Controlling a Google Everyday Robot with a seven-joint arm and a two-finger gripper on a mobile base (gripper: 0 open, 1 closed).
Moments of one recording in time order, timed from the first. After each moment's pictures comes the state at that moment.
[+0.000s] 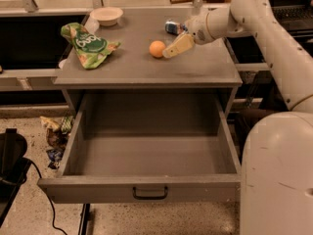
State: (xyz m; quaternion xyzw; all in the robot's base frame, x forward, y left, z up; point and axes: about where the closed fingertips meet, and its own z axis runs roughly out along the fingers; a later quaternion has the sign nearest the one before) arm 0.808 -0.078 0.886 -0.47 0.73 0.19 0.46
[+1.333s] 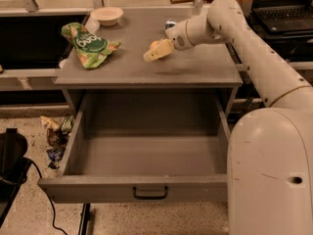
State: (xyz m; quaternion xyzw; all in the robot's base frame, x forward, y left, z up) arm 0.815 -0.012 0.861 -0.46 0.73 0.25 0.45
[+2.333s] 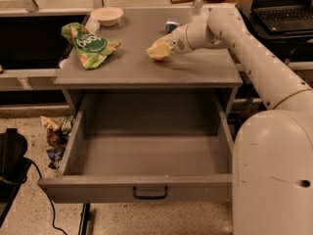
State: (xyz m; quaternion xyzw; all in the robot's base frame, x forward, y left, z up) arm 0.815 -0.014 0.852 -0.44 0.73 0.26 0.46
